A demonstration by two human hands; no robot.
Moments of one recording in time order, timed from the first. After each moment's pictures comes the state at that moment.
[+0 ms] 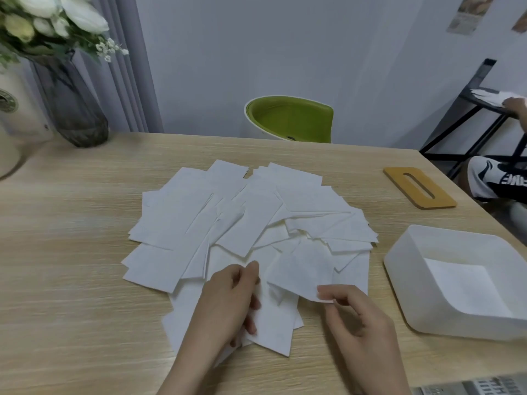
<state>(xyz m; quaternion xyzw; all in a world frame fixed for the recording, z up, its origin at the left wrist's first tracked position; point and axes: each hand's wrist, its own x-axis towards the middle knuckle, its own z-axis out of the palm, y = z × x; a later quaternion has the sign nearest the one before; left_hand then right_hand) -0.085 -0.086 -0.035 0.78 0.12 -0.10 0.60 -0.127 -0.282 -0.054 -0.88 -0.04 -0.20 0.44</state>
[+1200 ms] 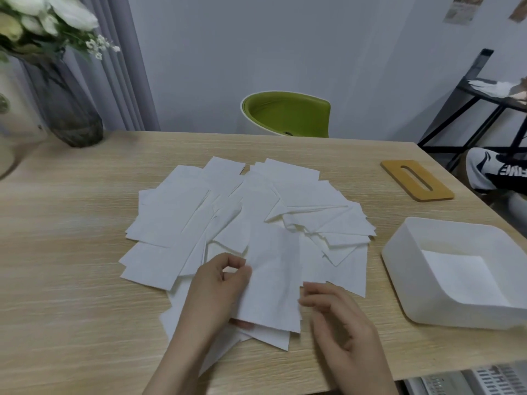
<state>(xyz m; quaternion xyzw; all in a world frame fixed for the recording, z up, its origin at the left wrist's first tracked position) -0.083 -0.078 -0.035 0.70 0.13 -0.09 0.70 -0.138 -0.265 -0.052 -0.84 -0.09 -0.17 0.50</state>
